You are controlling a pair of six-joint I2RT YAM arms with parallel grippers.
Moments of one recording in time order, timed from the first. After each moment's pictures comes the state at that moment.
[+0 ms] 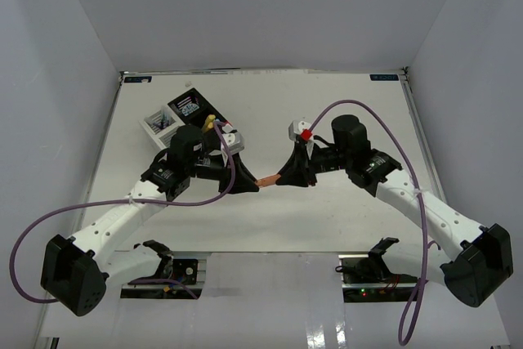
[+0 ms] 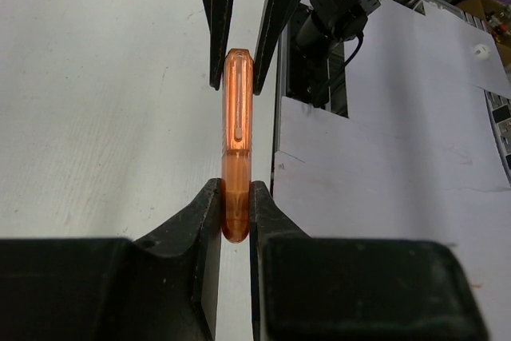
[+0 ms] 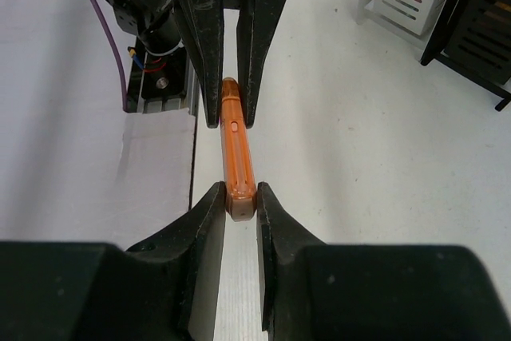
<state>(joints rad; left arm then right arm) -0.56 1.07 0.78 -0.10 1.01 0.00 0.66 1.12 0.90 -0.19 -0.96 -0.18</state>
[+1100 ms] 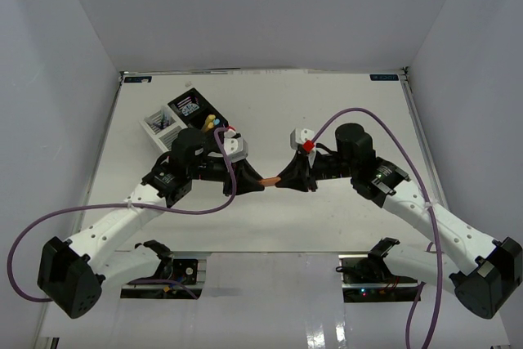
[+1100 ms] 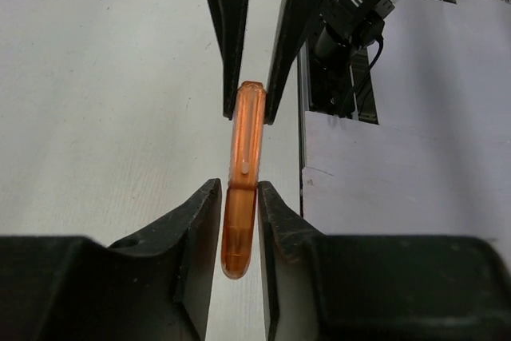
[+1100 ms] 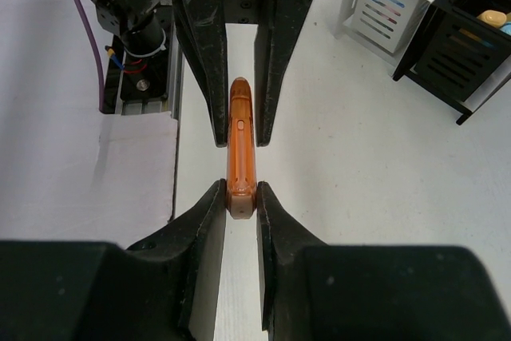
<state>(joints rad) -0.62 1.04 0.78 -0.04 0.92 0.09 0.72 1.01 0.87 -0.20 -0.83 -0.22</state>
